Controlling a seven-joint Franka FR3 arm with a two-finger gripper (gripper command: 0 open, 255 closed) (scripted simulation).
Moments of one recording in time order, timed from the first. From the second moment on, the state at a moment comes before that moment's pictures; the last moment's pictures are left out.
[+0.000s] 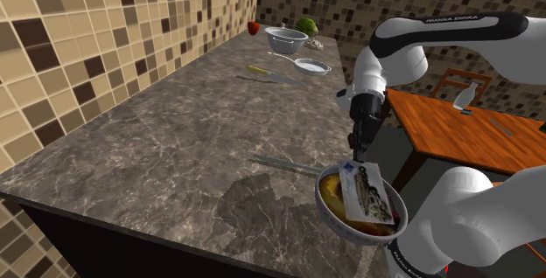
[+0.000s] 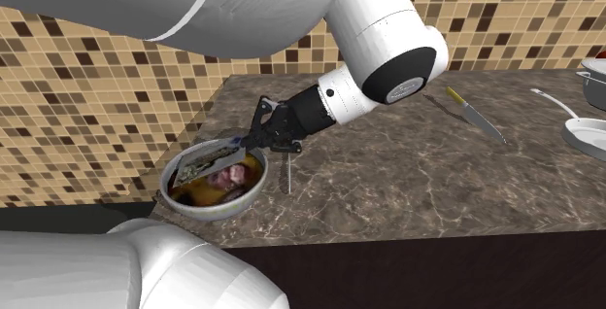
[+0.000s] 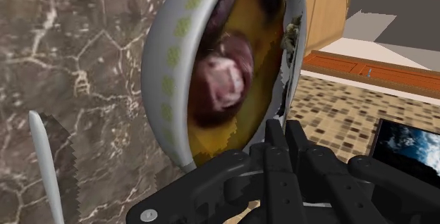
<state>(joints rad) 0.16 -0.58 -0.38 -2.55 0.56 1.28 -0.81</state>
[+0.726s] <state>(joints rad) 0.16 -0.58 -0.38 -2.55 0.56 1.28 -0.81</state>
